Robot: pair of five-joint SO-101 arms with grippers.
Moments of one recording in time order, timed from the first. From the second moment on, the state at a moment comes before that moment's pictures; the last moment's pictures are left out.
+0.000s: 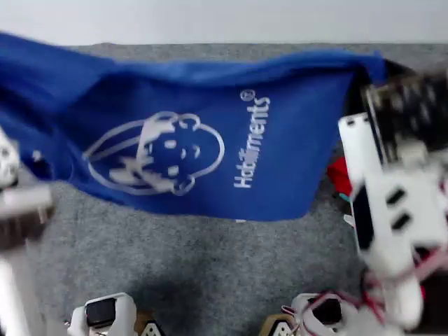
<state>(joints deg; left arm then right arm) -18.3 -49.7 -14.2 51.9 -31.4 -2.3 -38.9 -30.1 79.4 25.6</state>
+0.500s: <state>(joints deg) -18.3 -57.0 -2.6 62.5 -40.7 2.3 -37.4 -23.0 90.1 28.0</state>
